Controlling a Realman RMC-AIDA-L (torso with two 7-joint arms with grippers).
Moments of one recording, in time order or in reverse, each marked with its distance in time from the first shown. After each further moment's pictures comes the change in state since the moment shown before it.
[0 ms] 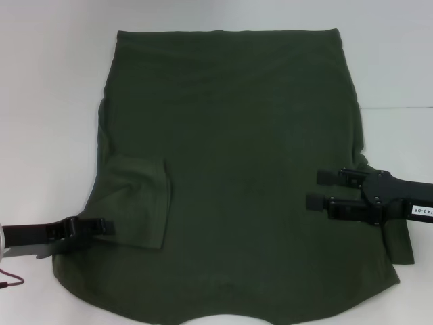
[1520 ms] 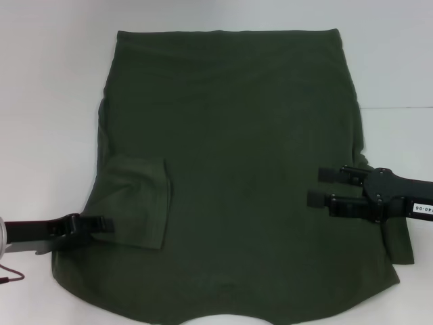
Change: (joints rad) left arm -0.016 0.003 0.008 -0.003 0.022 -0.024 -0.007; right arm 0.000 0.001 0.014 0.000 0.000 0.000 -0.005
